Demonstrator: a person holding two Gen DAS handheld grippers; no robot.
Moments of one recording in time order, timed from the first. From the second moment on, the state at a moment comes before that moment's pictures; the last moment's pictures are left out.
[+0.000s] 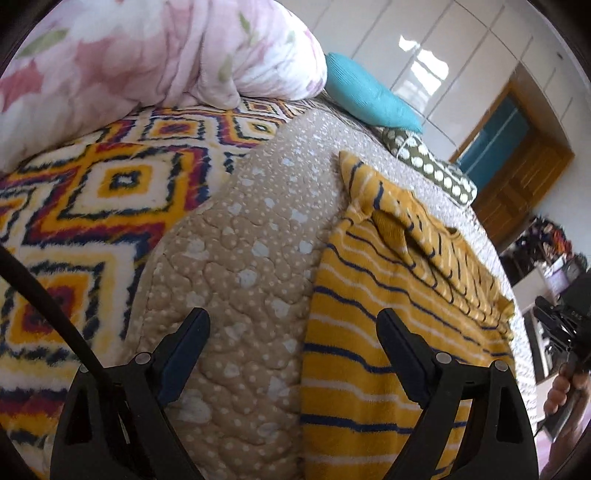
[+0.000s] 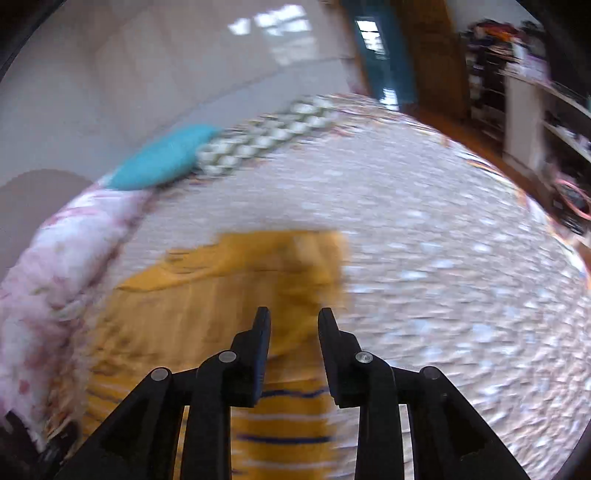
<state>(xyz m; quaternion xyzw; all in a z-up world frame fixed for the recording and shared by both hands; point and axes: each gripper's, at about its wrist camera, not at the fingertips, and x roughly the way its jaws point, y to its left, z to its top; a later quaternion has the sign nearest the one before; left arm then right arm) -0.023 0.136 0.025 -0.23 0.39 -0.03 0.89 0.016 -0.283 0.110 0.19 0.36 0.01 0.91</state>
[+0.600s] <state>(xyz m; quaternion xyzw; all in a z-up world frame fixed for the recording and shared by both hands) -0.029 0.162 0.027 -0.28 0.36 -0.01 0.89 0.146 -0.034 0.031 0.16 0.47 0.18 0.85</state>
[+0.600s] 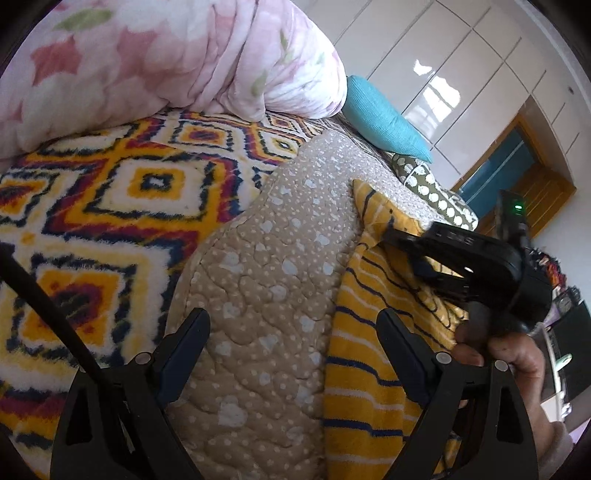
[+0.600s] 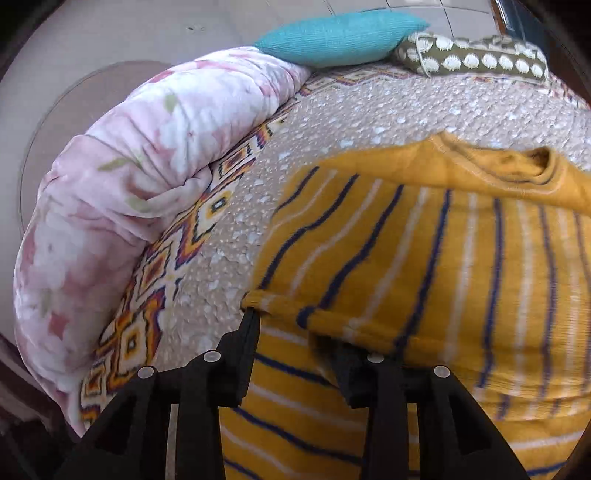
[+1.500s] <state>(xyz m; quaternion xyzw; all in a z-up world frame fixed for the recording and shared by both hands) -0.031 0.171 0.024 -0.27 0.36 0.02 0.89 0.114 0.062 0.044 -0.18 0.46 0.17 0.85</state>
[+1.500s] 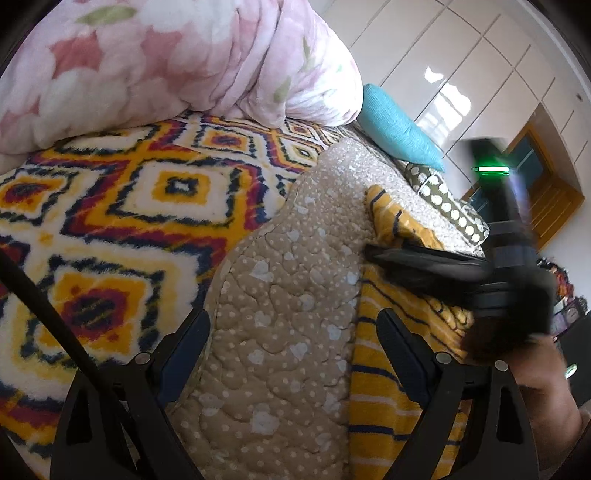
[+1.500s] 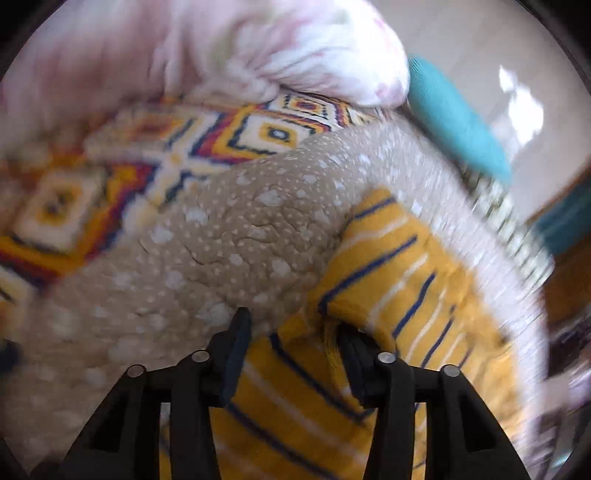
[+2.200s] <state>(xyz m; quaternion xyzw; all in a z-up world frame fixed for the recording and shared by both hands) -0.073 0.116 0.026 -0.24 0.42 -0.13 0.87 -0.151 -0.315 0.028 0.29 0.45 0.14 0.83</state>
